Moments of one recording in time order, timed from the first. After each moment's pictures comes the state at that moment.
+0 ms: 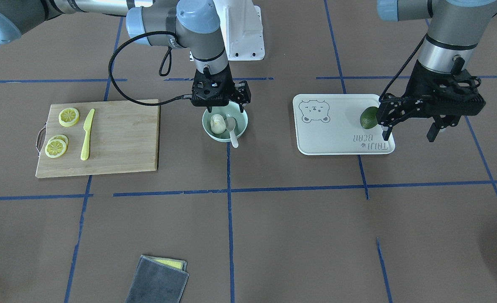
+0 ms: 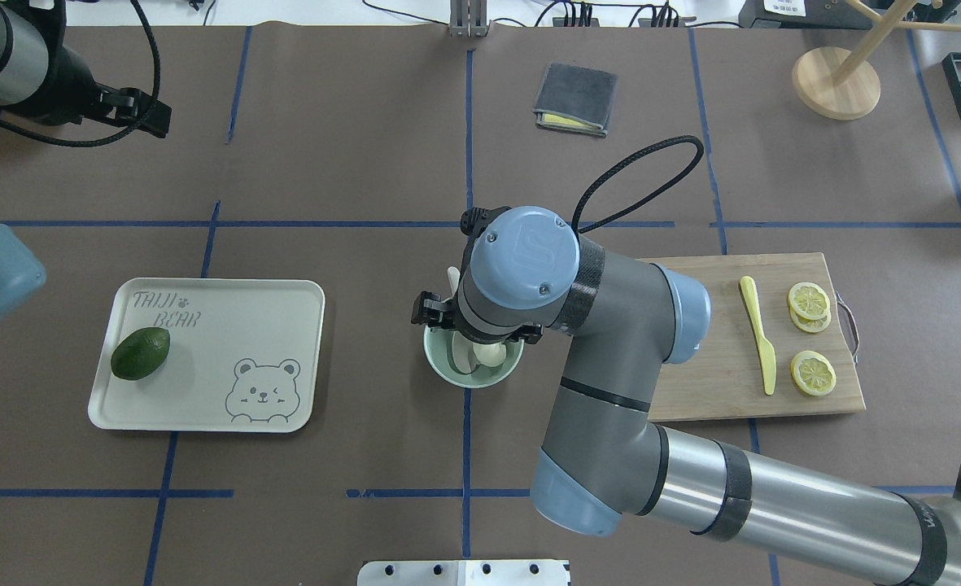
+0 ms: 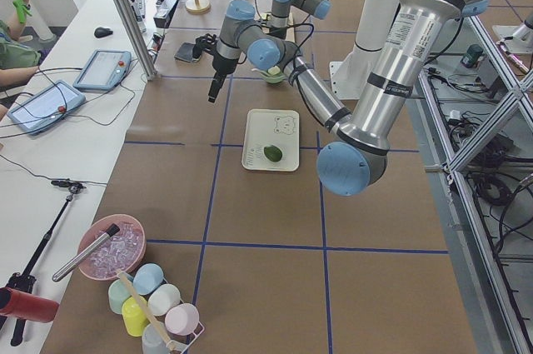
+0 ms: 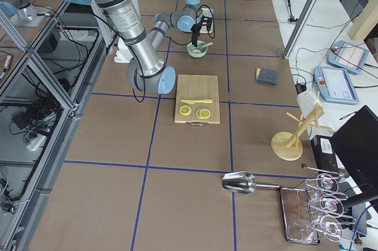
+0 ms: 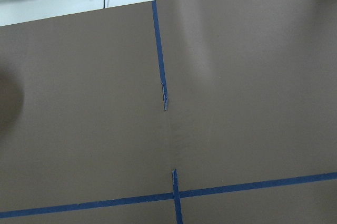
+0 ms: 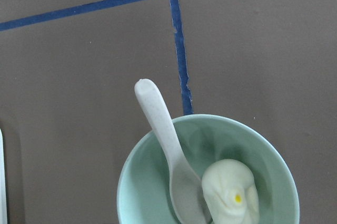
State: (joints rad) left arm -1.00 -1.95 -1.99 -1.52 -1.89 -0.70; right arm 0.43 -0.84 1.69 -1.50 1.81 1.45
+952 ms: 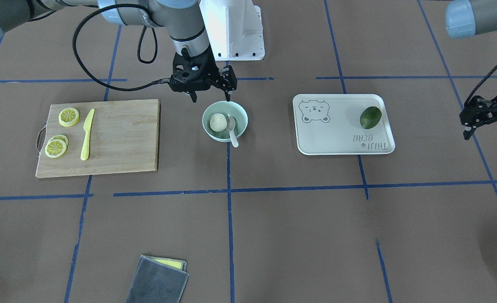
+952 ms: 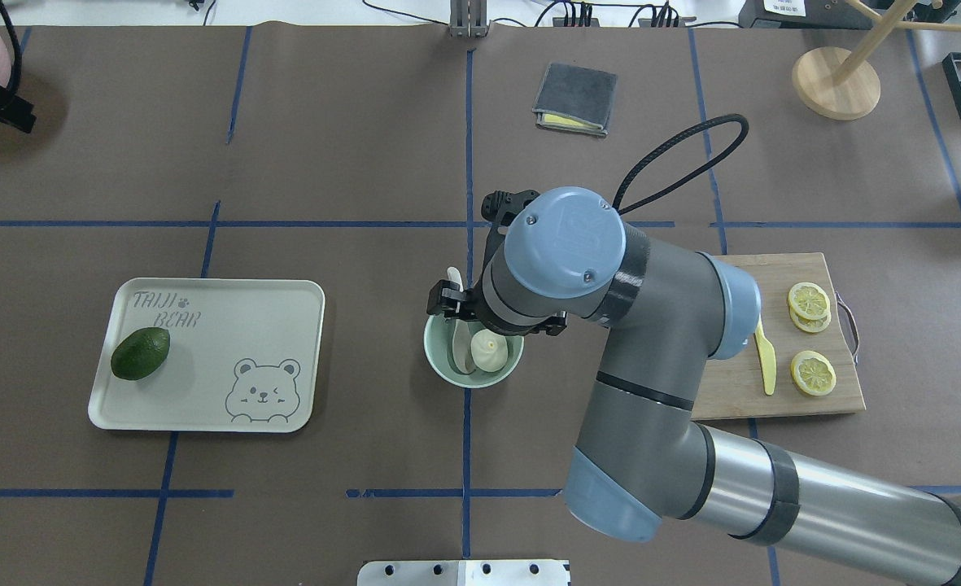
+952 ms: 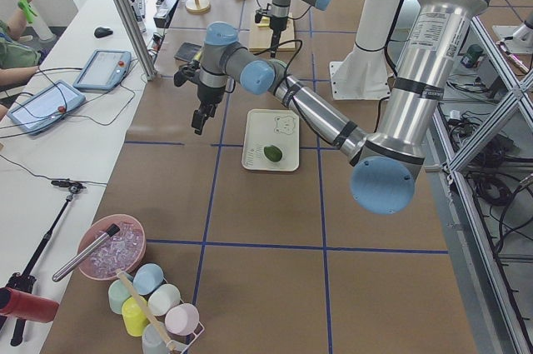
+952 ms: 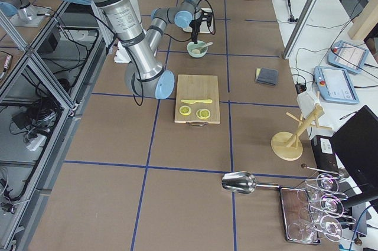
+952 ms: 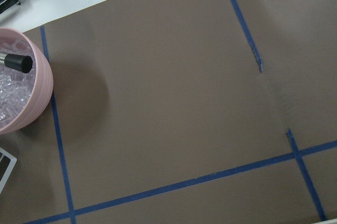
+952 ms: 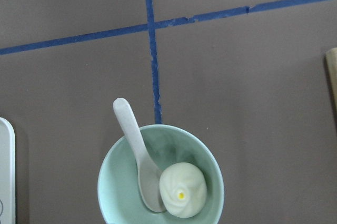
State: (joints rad) left arm -1.27 -1.78 -1.89 -1.53 -2.08 -0.22; right arm 0.50 -0.94 1.92 -1.64 1.83 1.36
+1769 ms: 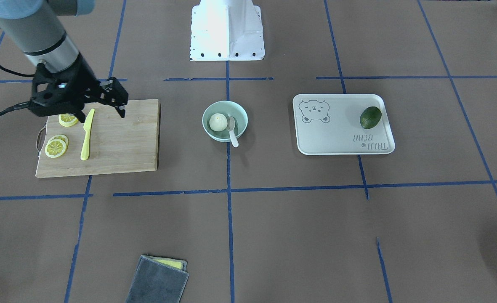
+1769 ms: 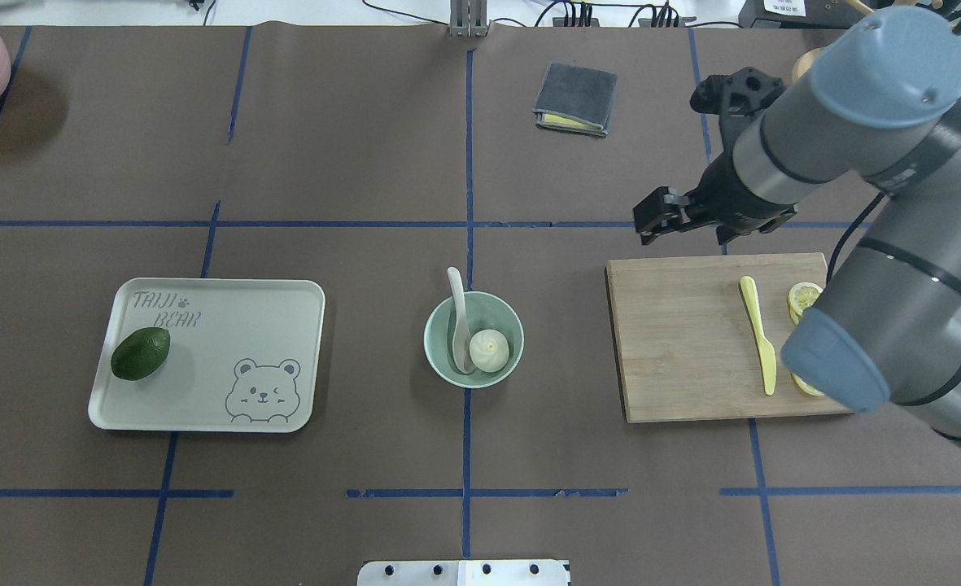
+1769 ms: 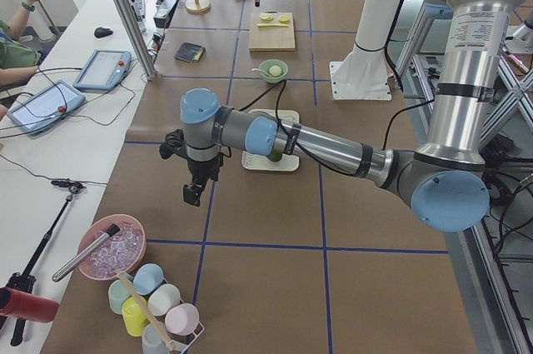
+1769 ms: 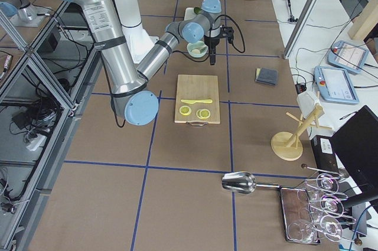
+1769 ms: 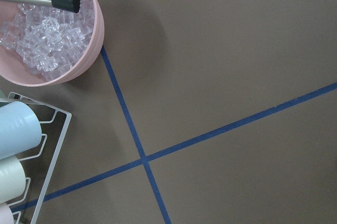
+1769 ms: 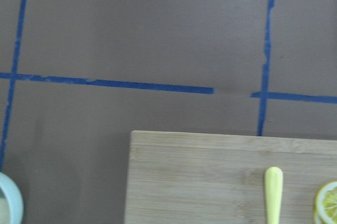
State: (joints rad) left arm -1.51 -1.67 -1.70 -1.54 -2.25 0.20; right arm 0.93 -1.25 2.02 -1.67 2.15 0.81
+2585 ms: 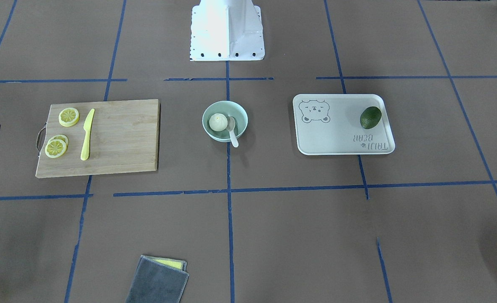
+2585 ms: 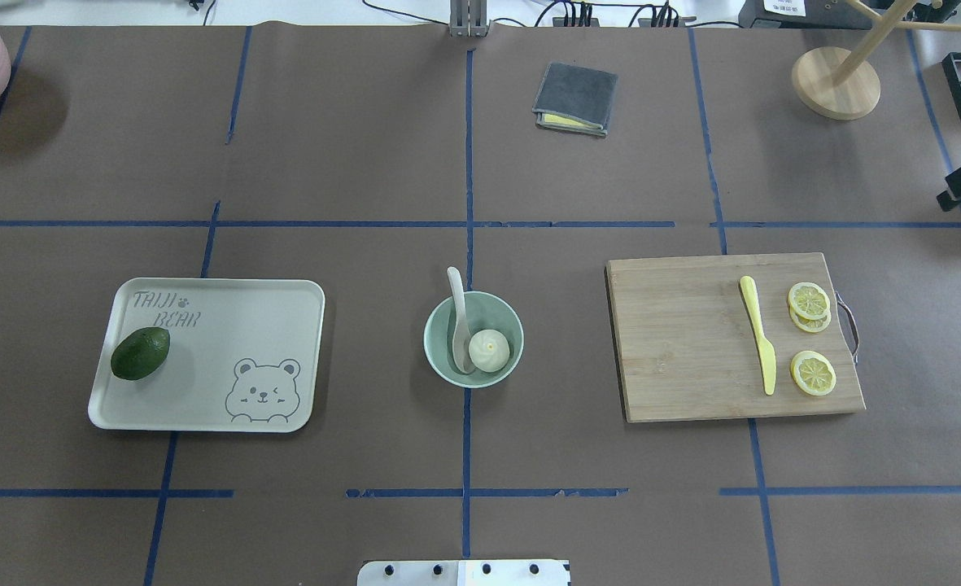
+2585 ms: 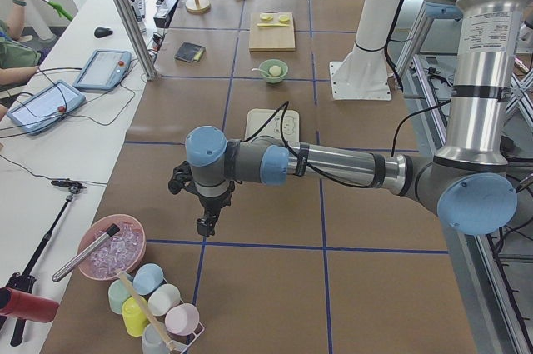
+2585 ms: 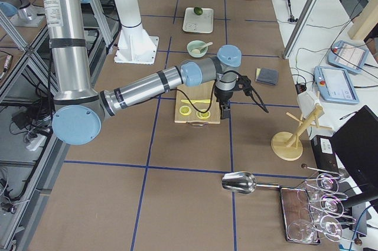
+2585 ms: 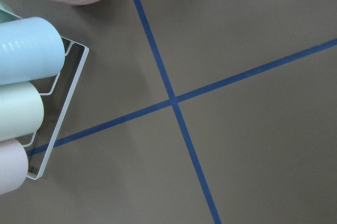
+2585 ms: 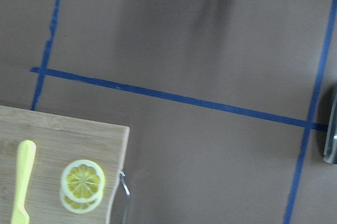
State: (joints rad) left arm -1.56 -1.61 -1.66 -1.54 -2.31 0.27; right arm 1.34 -1.50 1.85 -1.68 2.29 0.14
